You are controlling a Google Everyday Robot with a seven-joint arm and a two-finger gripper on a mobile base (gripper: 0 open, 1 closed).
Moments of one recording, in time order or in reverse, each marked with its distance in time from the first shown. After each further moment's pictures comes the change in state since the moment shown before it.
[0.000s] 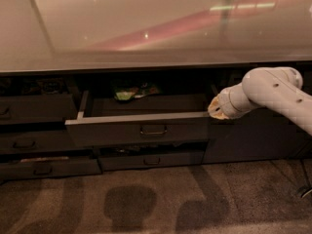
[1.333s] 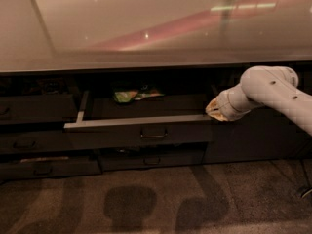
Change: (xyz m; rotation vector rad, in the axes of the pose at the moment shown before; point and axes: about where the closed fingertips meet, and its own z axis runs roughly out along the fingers) arm -0.003 0.011 0.017 -0.079 -0.045 0.007
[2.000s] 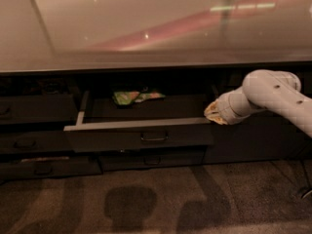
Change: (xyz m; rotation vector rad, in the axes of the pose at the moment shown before) arm -0.013 0.007 -0.002 0.018 -0.040 -0.013
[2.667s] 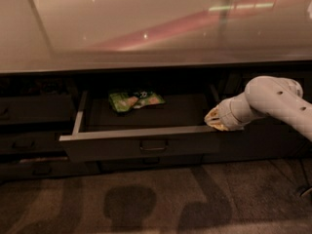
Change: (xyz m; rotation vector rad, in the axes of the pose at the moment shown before) arm -0.005 0.021 0.001 -0.013 -0.026 0.001
